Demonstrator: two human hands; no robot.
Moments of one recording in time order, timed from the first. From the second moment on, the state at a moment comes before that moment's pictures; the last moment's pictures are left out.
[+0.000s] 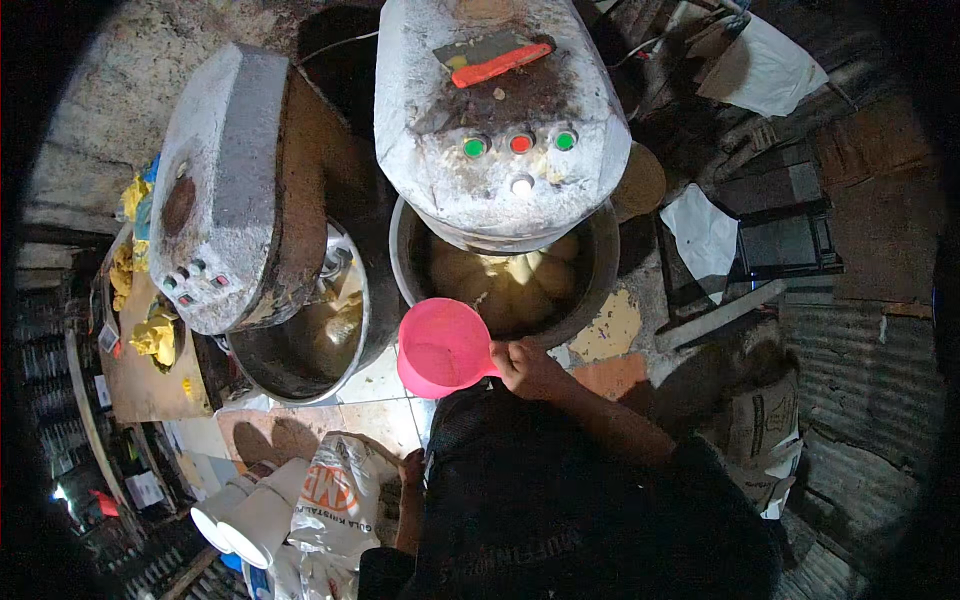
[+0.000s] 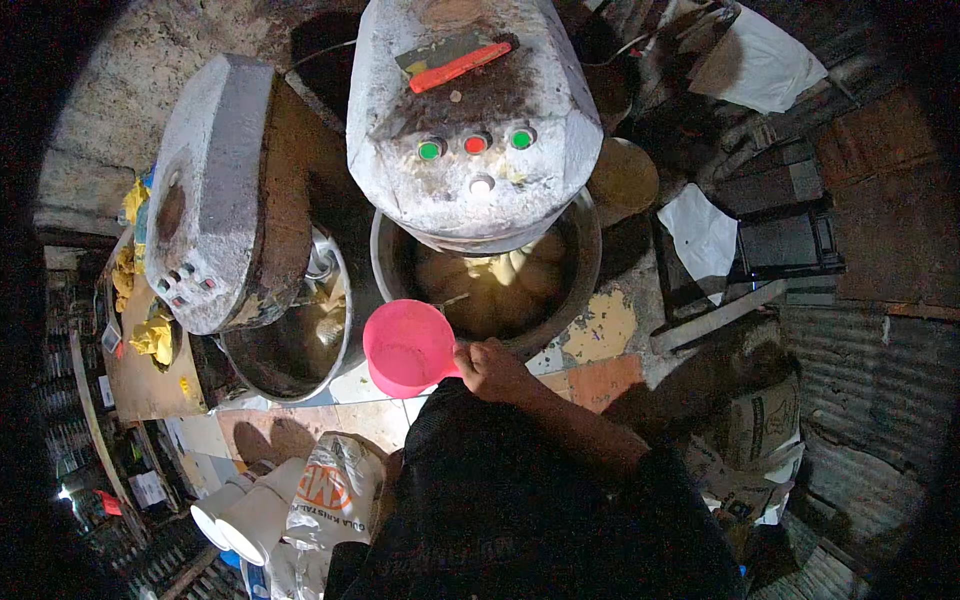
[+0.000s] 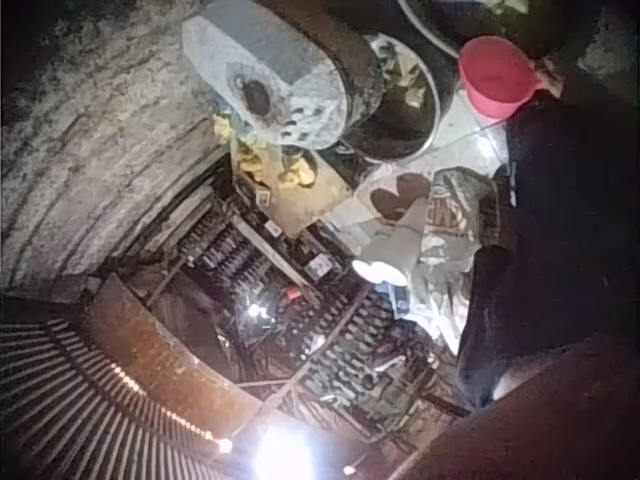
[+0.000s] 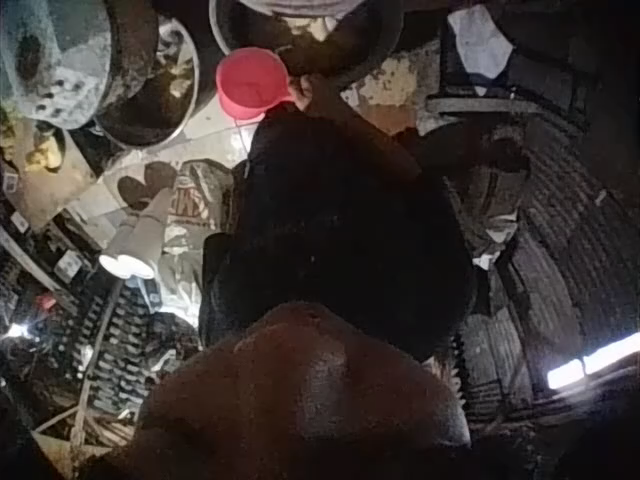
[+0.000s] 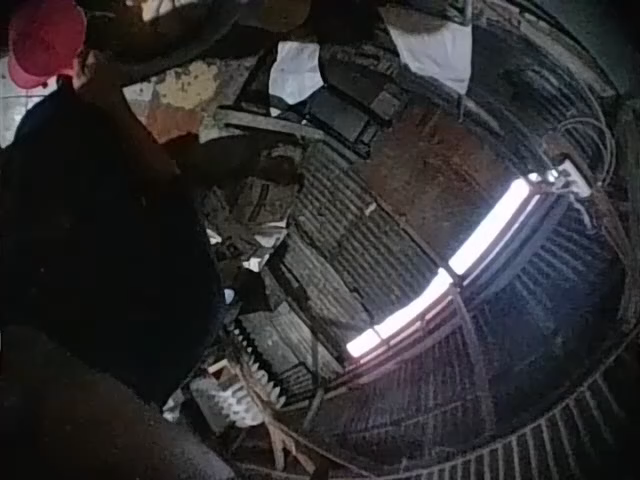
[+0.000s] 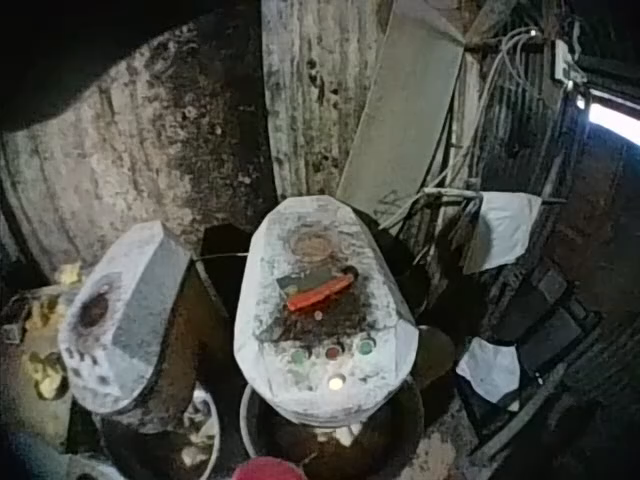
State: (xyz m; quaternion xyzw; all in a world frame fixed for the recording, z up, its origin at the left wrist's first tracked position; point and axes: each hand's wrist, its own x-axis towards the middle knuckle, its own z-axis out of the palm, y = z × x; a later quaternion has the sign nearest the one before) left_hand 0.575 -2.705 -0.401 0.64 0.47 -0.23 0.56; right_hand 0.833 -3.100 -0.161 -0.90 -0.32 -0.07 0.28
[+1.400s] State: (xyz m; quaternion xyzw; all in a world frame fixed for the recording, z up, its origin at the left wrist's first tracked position) left_hand 0.577 -2.693 -0.359 0.70 0.42 -0.27 0.52; right_hand 0.852 -3.078 -0.131 -0.90 -0.28 -0.02 0.33
